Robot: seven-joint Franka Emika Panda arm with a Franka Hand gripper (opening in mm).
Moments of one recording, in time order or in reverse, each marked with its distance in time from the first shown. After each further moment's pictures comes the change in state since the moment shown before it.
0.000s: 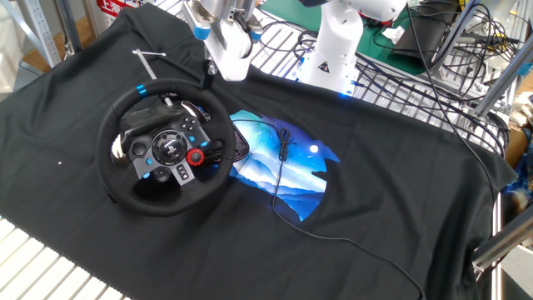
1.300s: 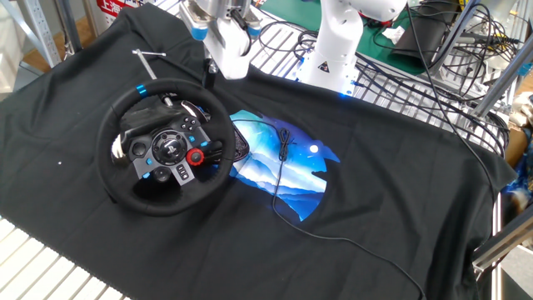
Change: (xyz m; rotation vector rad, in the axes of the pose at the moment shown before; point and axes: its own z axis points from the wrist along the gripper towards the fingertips) arm 0.000 0.000 -0.003 -0.007 0.064 -0.029
